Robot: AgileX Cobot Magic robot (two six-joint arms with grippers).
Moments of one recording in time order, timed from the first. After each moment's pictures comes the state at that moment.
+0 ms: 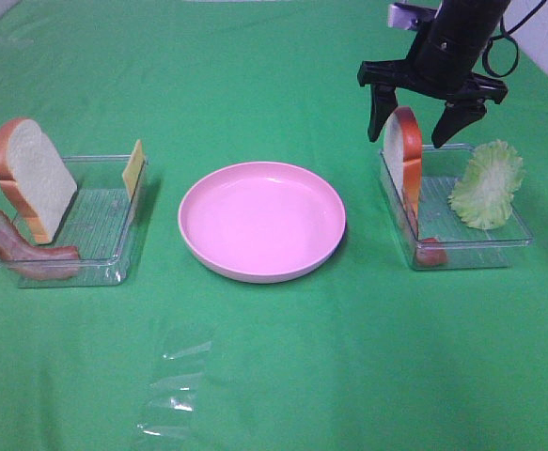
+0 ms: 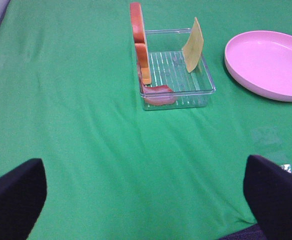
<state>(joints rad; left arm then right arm) -0.01 -0.01 -0.51 -0.09 1.08 0.03 0.18 2.24 -1.95 0.11 1.15 0.12</state>
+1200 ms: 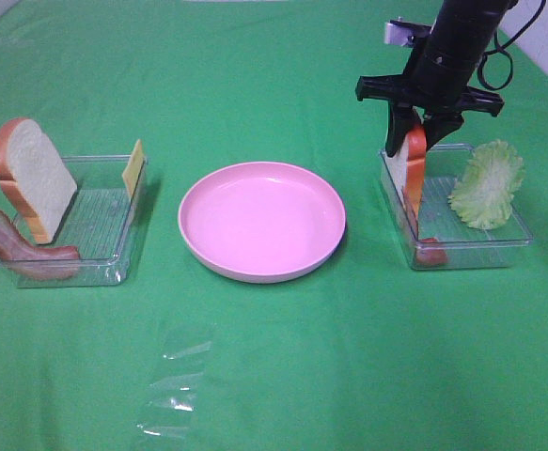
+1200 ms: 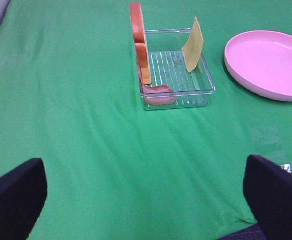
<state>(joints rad) -0.01 -0.01 -0.51 -0.09 1.08 0.03 0.18 2.27 -1.95 0.12 1.17 0.12</state>
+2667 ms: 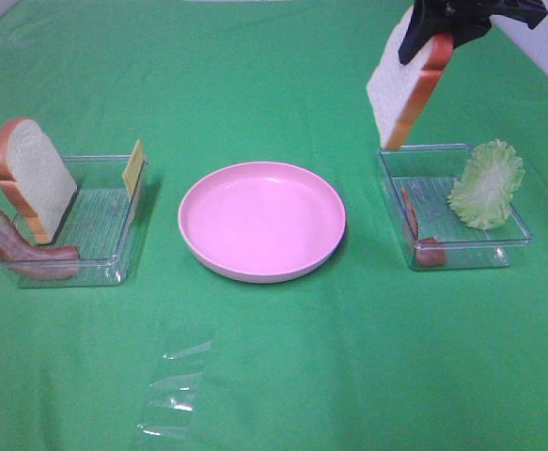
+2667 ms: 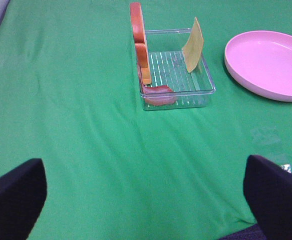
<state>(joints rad) -0.01 -0.01 -0.51 -0.09 1.08 0.03 0.18 1.96 -1.88 0.25 1.17 0.09</state>
